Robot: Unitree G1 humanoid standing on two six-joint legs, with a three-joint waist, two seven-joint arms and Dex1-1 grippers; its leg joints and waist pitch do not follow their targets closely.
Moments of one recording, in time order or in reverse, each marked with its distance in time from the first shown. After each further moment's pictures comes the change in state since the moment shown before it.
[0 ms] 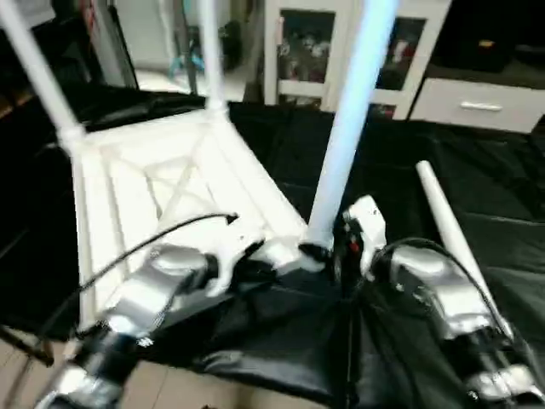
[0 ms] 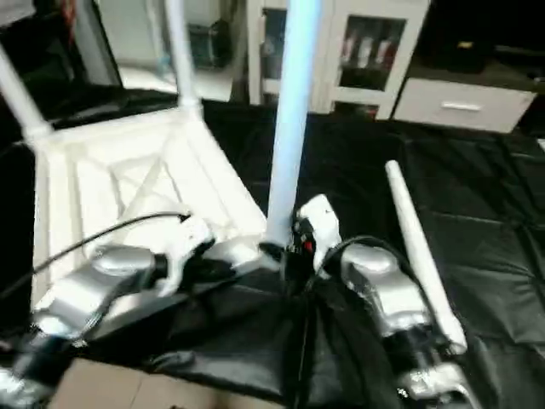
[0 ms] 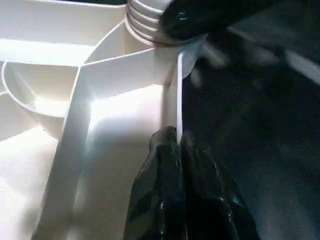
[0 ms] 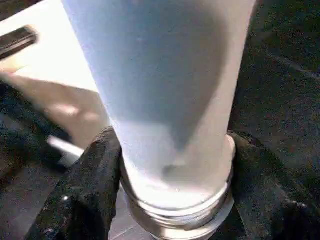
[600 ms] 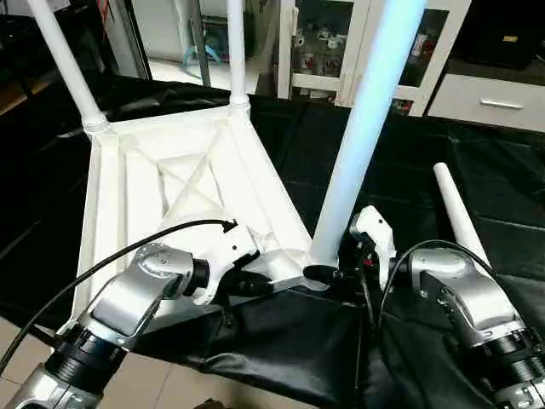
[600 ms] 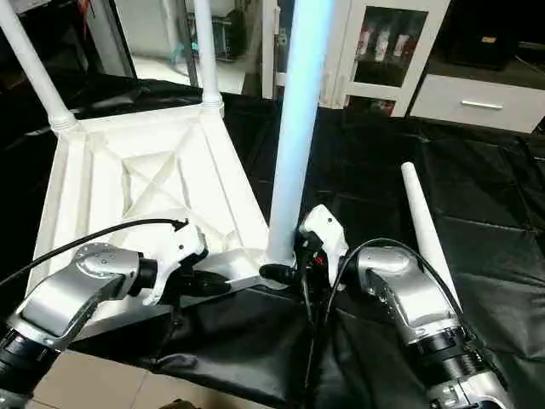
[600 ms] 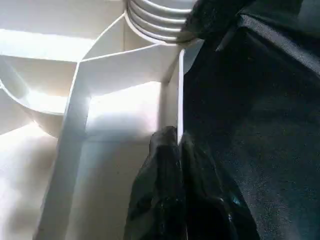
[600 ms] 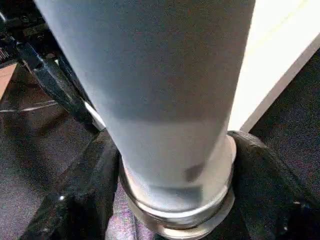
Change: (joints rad) left arm 0.047 0.157 -0.044 -0.139 -0.042 0.002 -0.204; right arm 0.063 -0.188 0.095 -0.196 0.049 0.066 0.317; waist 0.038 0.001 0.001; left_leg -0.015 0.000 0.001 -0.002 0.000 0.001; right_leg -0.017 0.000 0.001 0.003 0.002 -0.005
